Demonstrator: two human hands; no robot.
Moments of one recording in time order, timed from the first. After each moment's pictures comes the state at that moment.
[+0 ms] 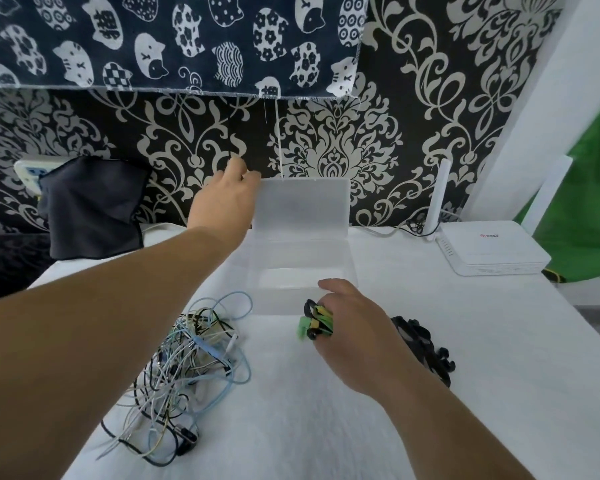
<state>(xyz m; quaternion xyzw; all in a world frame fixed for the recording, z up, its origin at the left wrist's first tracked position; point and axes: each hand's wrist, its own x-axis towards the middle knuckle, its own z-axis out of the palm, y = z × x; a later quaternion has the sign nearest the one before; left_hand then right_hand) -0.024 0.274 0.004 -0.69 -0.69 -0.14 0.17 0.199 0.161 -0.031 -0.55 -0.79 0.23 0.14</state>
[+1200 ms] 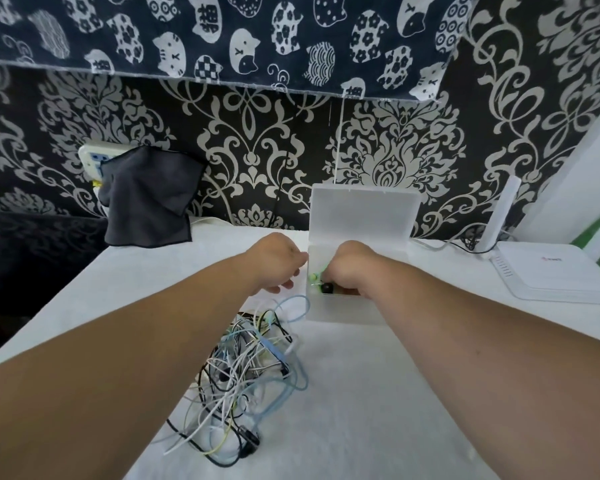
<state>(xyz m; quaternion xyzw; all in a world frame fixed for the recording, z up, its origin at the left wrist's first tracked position) -0.049 0.237 -0.029 -0.54 -0.71 -0.22 -0.39 0.092 0.275 -0.024 -0.65 -0.69 0.32 0.02</state>
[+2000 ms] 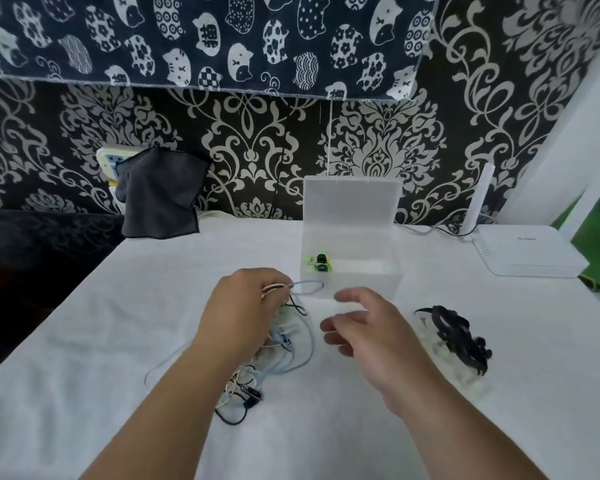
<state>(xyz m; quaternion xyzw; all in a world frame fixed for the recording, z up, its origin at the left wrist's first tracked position) -0.023 0.093 -0.013 -0.58 -0.72 -0.32 -0.19 0.155 0.101 -0.011 -0.57 -0.58 0.50 0.29</state>
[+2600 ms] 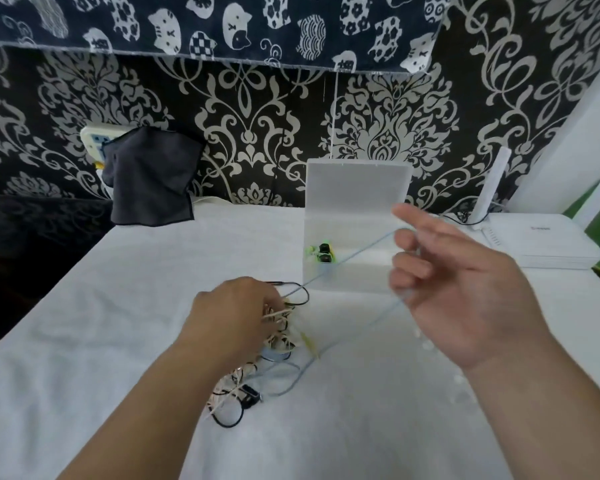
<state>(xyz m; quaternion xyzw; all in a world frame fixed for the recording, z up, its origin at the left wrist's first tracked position) -0.034 0.091 -0.016 -0.64 -0.76 -0.07 -0.13 0.184 0.134 0.038 -0.31 -0.31 0.72 0.53</state>
